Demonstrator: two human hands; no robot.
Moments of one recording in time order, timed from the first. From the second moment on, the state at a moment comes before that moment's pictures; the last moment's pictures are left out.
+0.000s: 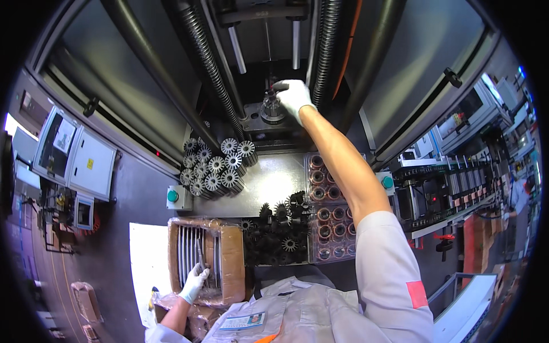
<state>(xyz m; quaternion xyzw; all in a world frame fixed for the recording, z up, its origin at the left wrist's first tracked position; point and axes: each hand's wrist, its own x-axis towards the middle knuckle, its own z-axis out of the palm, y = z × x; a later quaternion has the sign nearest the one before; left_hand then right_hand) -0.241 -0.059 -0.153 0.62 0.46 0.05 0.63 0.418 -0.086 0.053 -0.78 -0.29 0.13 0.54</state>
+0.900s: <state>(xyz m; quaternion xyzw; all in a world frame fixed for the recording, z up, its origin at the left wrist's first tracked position) 0.314 -0.002 0.125 0.67 0.12 0.38 0.62 0.275 -0.423 0.065 -0.87 -0.42 0.06 0.26</state>
